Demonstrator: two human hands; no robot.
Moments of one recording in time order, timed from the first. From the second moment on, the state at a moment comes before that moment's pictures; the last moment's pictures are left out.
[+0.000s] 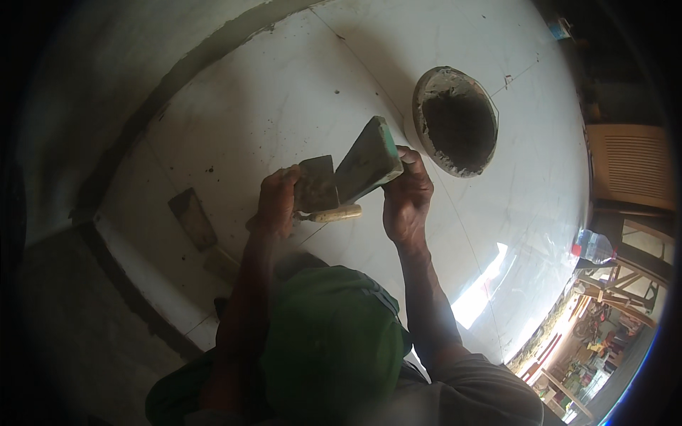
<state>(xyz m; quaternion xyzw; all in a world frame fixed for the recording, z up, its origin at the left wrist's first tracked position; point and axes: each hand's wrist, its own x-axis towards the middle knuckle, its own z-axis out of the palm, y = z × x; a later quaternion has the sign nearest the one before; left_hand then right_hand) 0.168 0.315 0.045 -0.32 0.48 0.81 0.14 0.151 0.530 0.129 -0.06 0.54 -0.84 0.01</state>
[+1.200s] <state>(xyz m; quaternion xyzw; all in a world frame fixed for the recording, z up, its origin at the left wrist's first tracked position) 0.146 0.259 0.111 -0.07 0.59 0.79 0.18 0.166 0.589 0.117 0.00 0.67 -0.69 0.27</state>
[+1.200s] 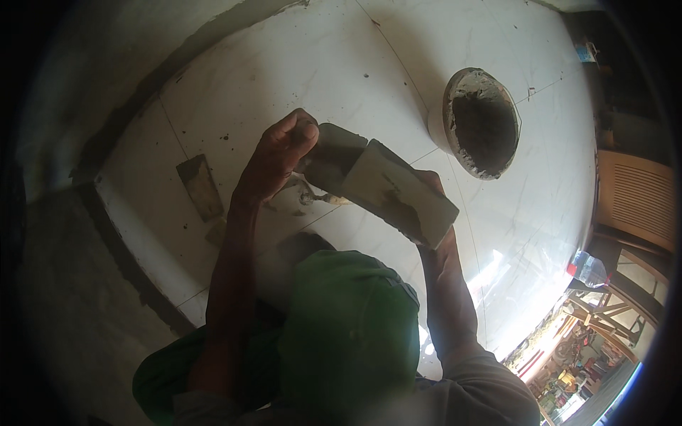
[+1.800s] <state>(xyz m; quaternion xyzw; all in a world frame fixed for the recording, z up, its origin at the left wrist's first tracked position) 0.146 0.275 0.089 -0.17 0.51 0.83 0.09 0.131 0.563 0.144 0.05 0.40 -0.90 0.17</state>
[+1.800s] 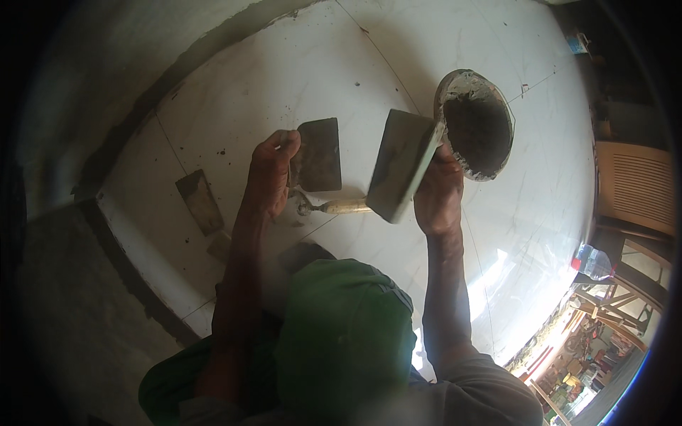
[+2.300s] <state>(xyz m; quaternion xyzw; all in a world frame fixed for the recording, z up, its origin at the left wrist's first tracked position) 0.148 0.278 0.091 -0.29 0.47 0.82 0.13 0.181 0.510 0.128 -0.17 0.87 -0.47 0.02</state>
